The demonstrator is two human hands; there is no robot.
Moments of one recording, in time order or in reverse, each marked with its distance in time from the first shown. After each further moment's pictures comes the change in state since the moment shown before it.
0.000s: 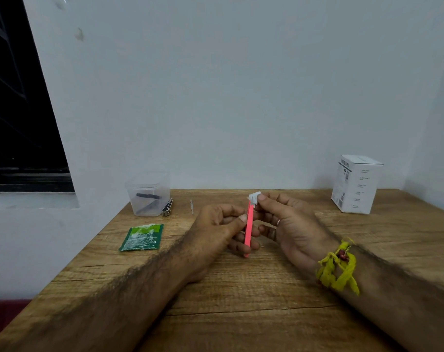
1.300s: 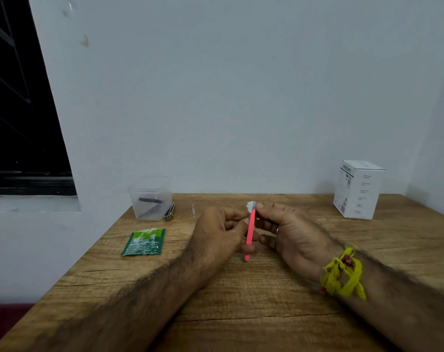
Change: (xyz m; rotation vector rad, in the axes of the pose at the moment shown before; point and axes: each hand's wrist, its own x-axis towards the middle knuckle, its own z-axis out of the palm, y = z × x) left_hand 0.003 -0.002 0.005 0.146 0.150 0.052; right_hand 0.003 0.002 0.001 -0.035 -0.082 0.107
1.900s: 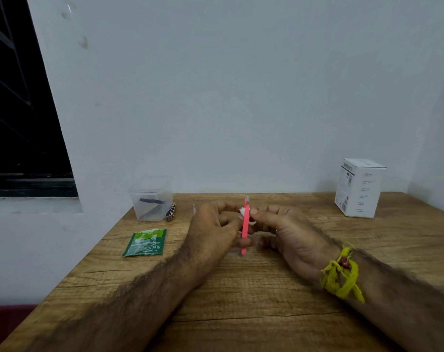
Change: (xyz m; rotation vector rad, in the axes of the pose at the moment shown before) left_hand 0.003 0.003 -0.001 -0.054 0.083 0.039; right_hand 0.000 0.004 -0.001 -0.147 -0.033 -0.037
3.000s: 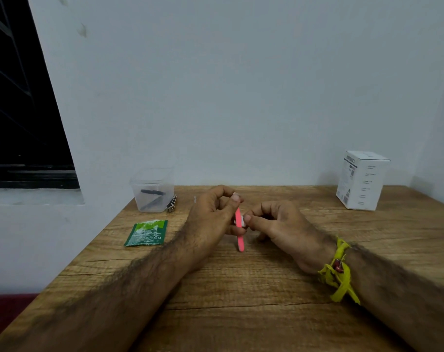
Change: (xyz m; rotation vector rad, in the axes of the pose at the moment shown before) left_hand 0.002 0.005 -0.009 0.071 0.016 0.038; right_hand -0.005 0.005 0.004 -0.414 0.002 -0.164
